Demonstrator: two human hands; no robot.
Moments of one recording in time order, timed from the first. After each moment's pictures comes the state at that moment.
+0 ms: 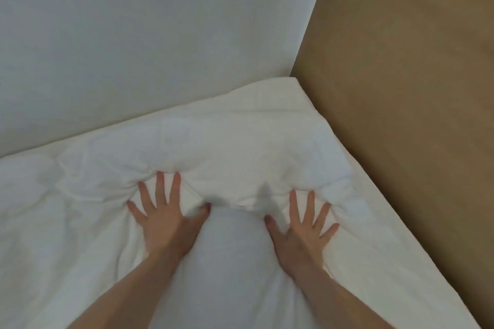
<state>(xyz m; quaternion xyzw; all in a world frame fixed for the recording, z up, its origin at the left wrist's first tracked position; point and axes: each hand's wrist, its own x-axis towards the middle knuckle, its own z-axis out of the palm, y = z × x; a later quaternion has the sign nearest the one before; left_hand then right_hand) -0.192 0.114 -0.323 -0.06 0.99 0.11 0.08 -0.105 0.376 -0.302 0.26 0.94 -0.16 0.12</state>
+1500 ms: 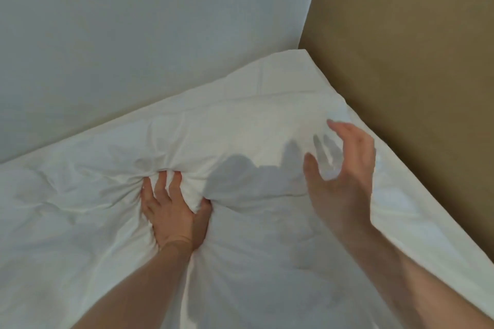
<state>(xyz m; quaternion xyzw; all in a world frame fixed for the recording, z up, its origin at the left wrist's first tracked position) -0.230 0.122 -0.375 -0.07 0.98 0.17 -0.03 -0.194 0.398 -0.238 0.18 0.87 -0.39 -0.23</state>
